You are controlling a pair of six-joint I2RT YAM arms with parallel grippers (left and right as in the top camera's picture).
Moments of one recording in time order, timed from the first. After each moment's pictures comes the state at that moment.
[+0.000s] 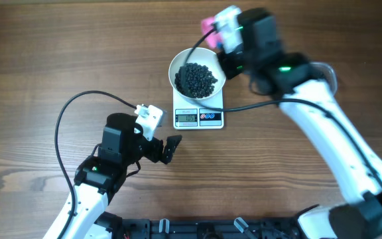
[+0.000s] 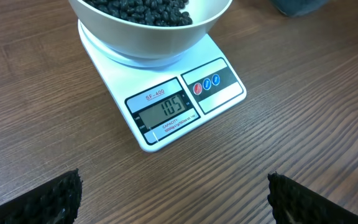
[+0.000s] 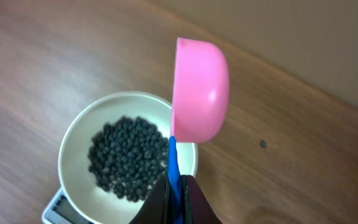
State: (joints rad) left arm -0.33 0.97 0.49 -0.25 0.33 0.02; right arm 0.42 1.59 1.54 -0.67 -0.03 -0.11
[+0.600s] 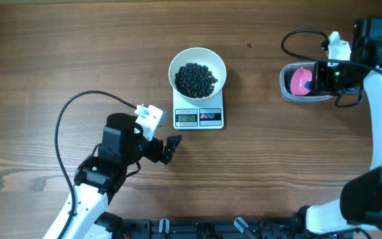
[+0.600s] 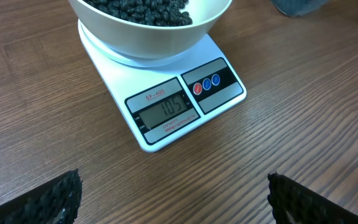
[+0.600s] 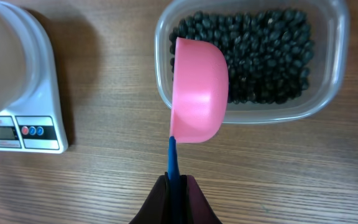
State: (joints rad) left arm -0.33 0.97 0.49 -0.25 0.33 0.02; right arm -0.18 1.67 1.55 -1.22 -0.22 -0.11
